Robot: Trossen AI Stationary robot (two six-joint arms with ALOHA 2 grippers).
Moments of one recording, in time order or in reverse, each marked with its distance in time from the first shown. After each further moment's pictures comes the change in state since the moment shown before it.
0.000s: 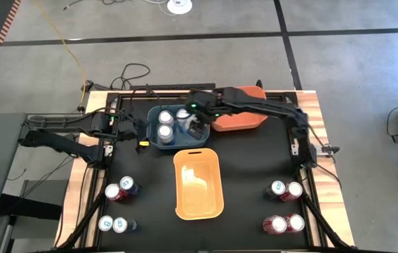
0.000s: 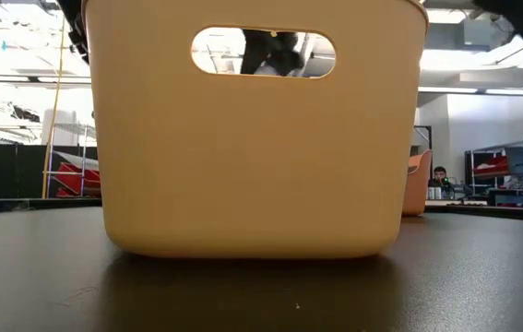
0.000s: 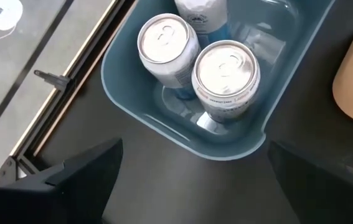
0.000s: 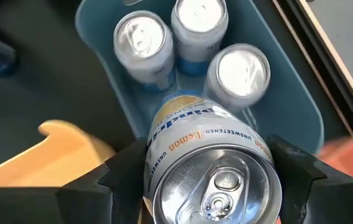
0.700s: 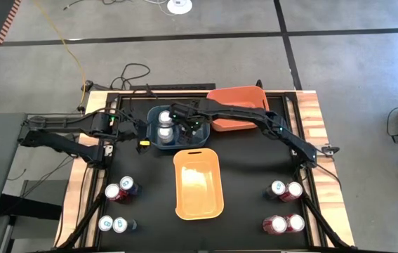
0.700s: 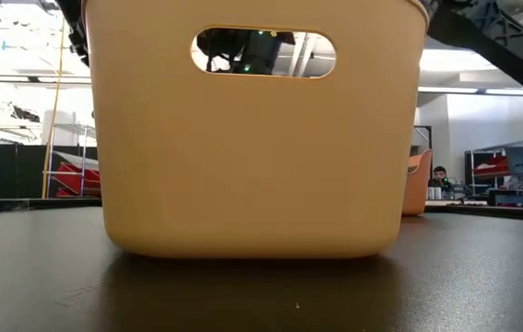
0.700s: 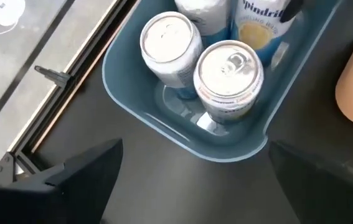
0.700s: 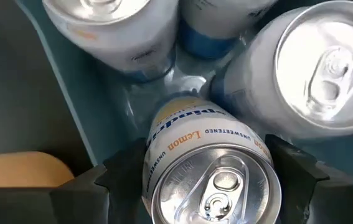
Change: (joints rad) left arm 0.000 0.000 -0.011 0.008 -0.005 -0.027; right arm -0.020 0.298 0.105 0.029 -0.004 -0.093
